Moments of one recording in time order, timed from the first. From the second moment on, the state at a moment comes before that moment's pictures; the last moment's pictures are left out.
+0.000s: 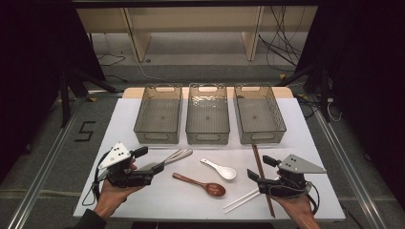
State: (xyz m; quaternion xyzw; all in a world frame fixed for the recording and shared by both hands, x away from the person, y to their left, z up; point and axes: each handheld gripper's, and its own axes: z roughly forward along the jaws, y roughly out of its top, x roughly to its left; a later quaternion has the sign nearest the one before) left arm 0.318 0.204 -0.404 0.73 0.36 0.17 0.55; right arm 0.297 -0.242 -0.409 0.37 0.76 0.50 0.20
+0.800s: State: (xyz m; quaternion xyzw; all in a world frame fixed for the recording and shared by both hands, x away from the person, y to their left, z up) left arm 0.320 0.204 -0.406 0.73 0.37 0.17 0.55; right arm 0.325 -0.247 -0.384 0.24 0.88 0.35 0.19
